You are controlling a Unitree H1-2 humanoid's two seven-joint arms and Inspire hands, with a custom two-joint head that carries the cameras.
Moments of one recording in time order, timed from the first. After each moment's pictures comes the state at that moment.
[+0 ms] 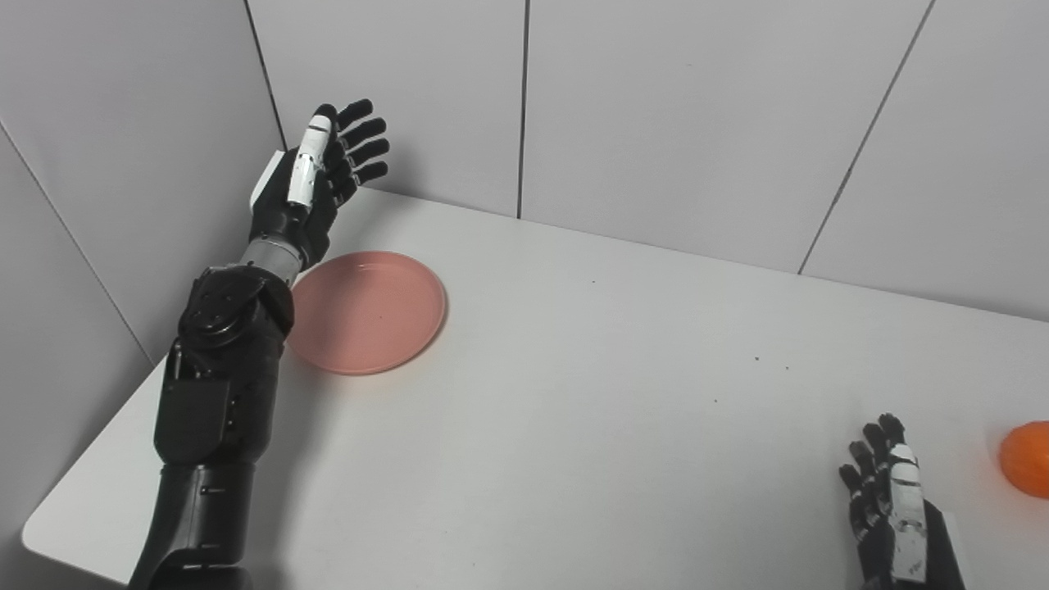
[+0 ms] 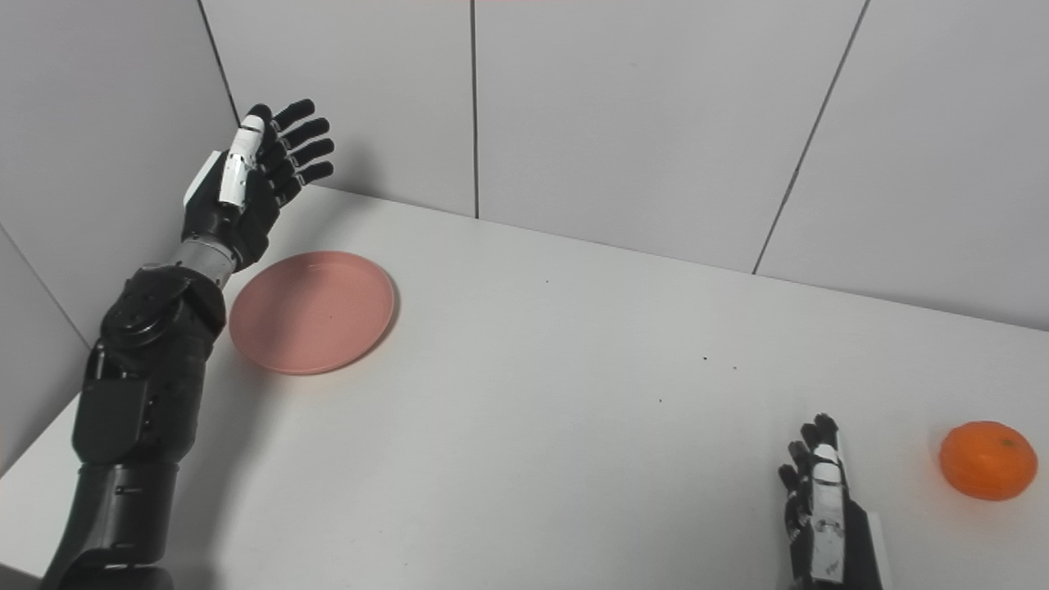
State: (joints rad) left arm -0.48 0.37 0.34 -0.01 -0.35 0.41 -0.08; right arm 0.07 0.00 -0.03 -0.31 0.18 0.25 -0.01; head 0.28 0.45
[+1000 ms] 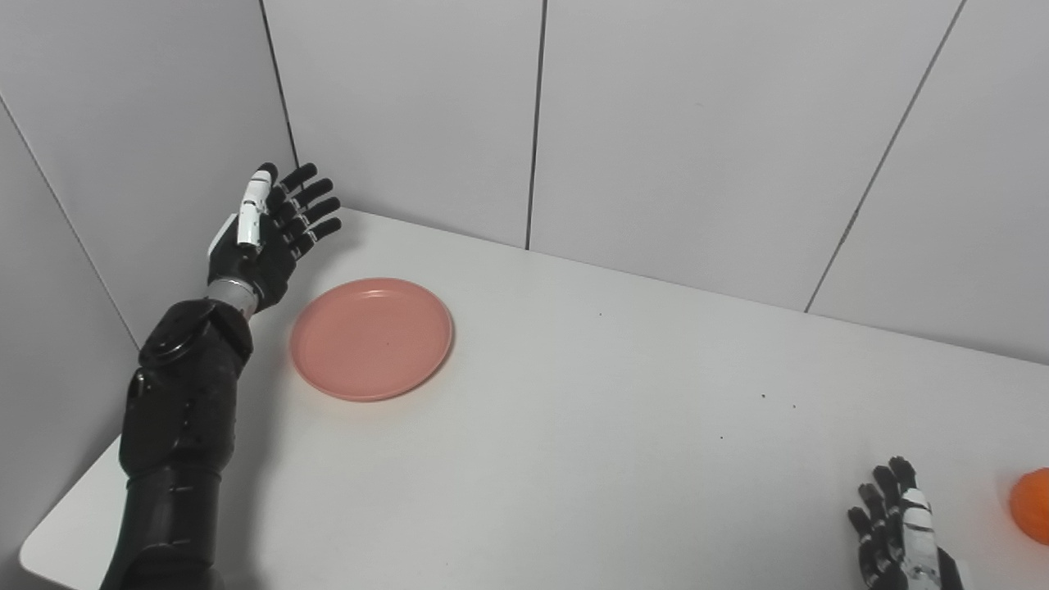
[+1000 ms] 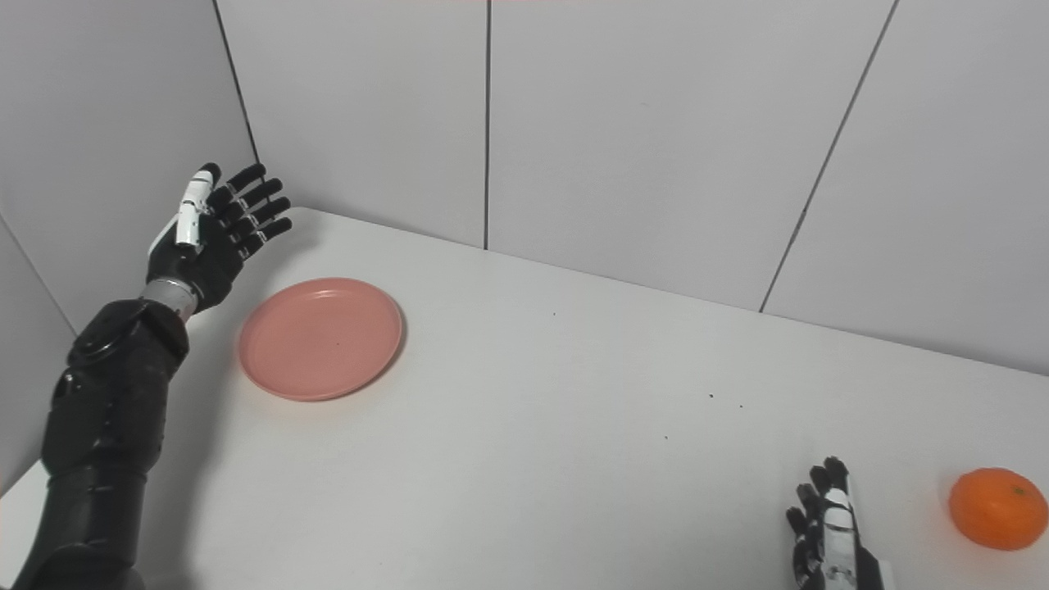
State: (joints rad) left arm -0.50 0.42 0.50 0.25 -0.48 0.40 -0.10; right arm 0.07 0.00 -0.03 -0.32 0.19 0.25 -0.01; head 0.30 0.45
